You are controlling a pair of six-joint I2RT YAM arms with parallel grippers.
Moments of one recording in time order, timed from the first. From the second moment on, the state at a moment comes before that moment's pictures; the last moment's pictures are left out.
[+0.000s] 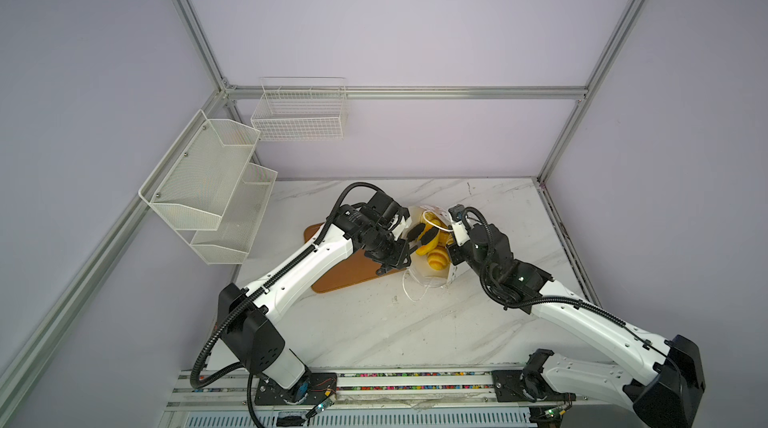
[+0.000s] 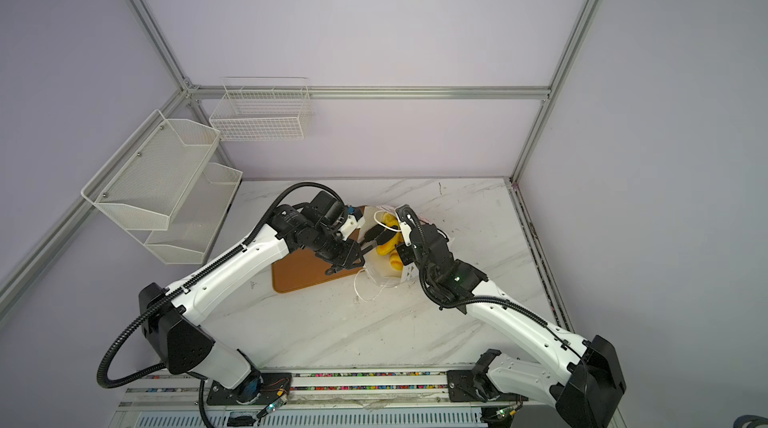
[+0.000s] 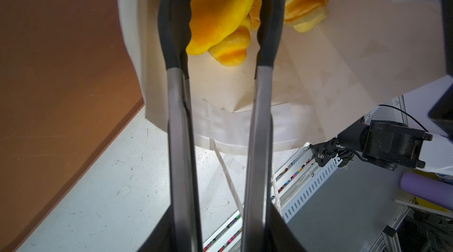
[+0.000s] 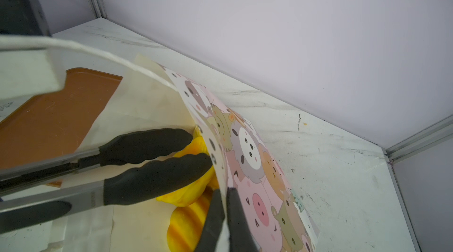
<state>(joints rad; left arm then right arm) -0.67 1.57 1.55 -1.09 0.28 -0.29 0.76 1.12 0.89 -0.14 0.40 -0.06</state>
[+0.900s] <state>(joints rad) -0.93 1.51 1.55 -1.20 -0.12 -0.36 0.76 1.15 0.91 -0.14 0.40 -0.05</state>
